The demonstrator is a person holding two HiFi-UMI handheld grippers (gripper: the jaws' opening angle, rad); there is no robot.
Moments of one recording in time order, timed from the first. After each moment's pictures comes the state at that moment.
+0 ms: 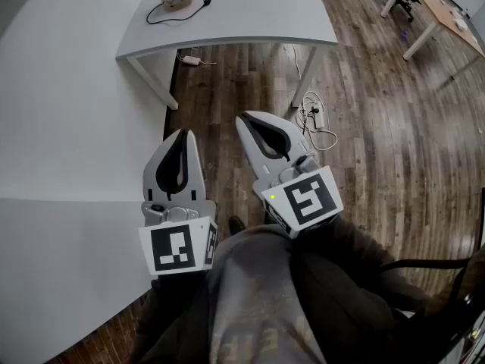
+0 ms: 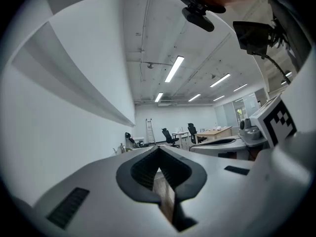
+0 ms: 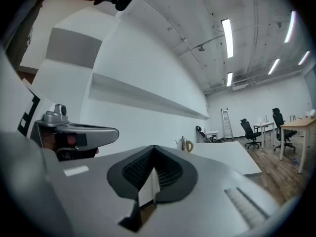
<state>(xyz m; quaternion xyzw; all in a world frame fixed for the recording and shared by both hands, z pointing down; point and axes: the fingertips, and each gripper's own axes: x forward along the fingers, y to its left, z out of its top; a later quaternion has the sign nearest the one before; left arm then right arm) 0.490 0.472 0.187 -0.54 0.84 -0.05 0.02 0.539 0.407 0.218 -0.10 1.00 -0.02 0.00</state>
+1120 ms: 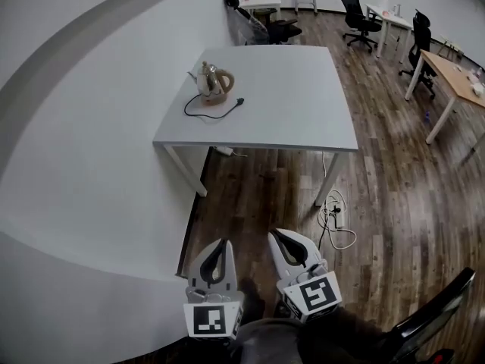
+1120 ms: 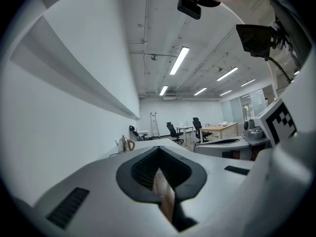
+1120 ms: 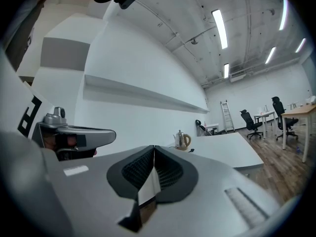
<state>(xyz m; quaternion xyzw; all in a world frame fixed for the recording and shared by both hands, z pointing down) 0.476 0.414 0.223 -0.53 0.85 -0.05 -0.03 0.530 0.340 0.251 -0.09 0.99 -0.06 -0.02</state>
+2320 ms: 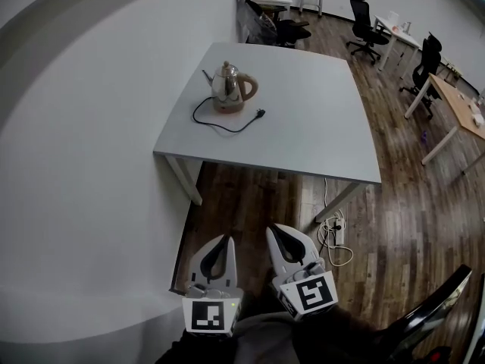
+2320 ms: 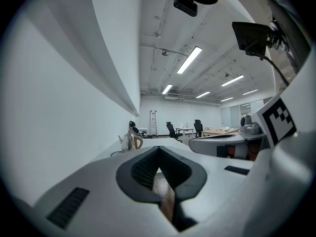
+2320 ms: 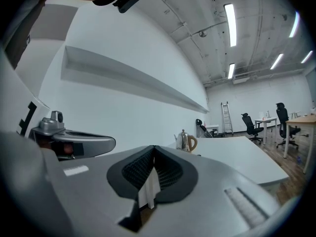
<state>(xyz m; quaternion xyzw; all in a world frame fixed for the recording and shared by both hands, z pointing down) 0.273 0.381 0.250 -0.54 0.84 -0.02 -0.05 0.321 0.309 0.256 -0.10 0.99 -0.03 -0.04</state>
